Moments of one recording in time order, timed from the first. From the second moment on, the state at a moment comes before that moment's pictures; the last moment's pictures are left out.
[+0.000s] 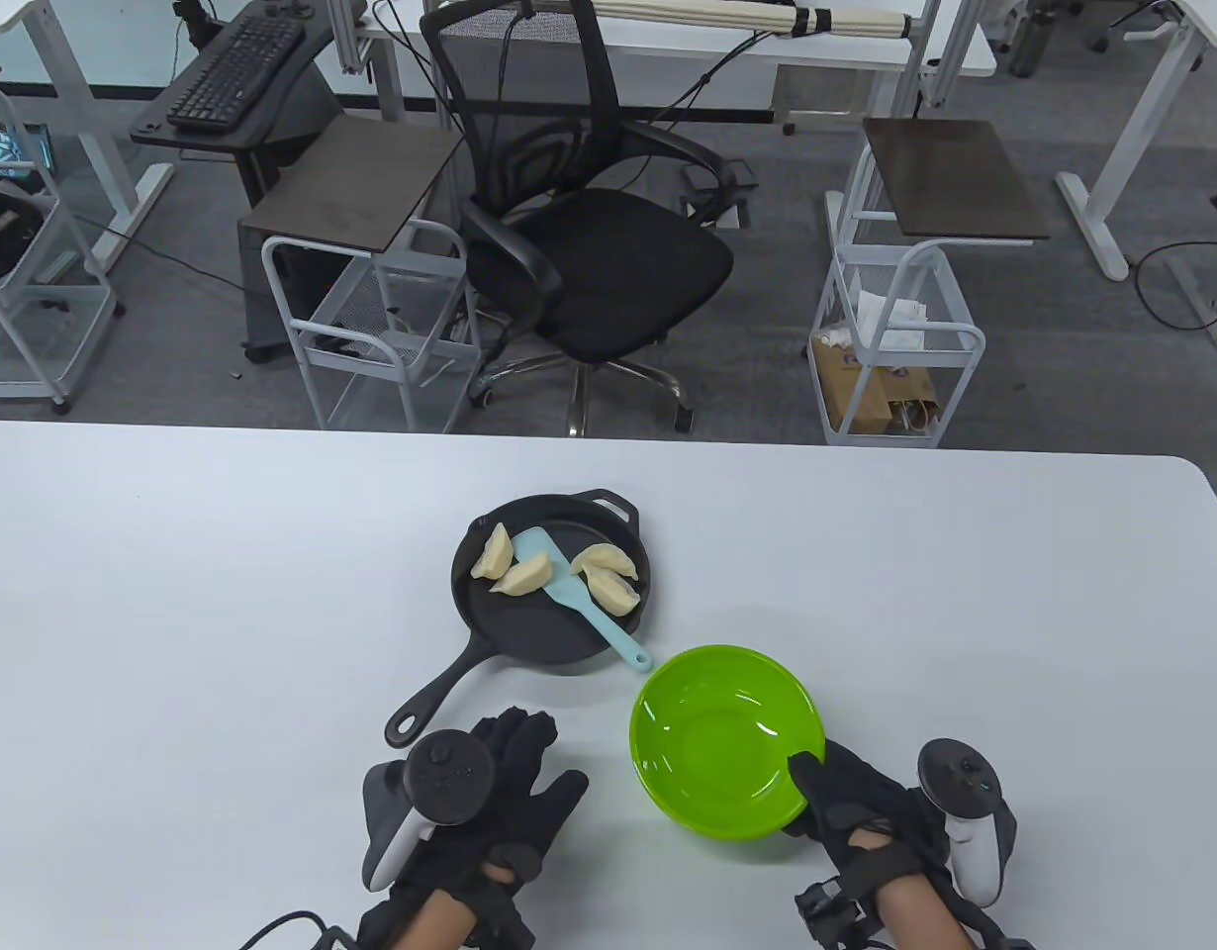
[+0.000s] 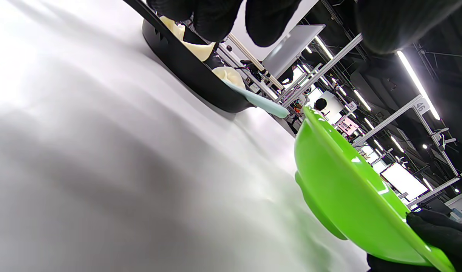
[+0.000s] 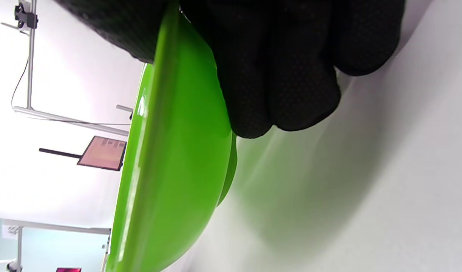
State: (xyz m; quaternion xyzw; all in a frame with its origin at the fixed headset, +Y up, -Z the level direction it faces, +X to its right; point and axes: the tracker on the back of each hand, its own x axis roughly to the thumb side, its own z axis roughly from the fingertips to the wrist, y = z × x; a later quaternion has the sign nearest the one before) left_hand -0.147 -0.749 -0.264 -0.11 -0.04 0.35 0.93; right_hand 0.254 -0.787 -0.283 -0.11 0.14 0.80 0.58
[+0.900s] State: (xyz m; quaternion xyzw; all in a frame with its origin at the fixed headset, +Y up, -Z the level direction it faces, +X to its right) left_hand -0.146 -0.751 -0.266 -0.12 -0.03 0.34 0.93; right_hand 0.322 -0.794 -0.350 -0.34 0.03 0.71 0.61
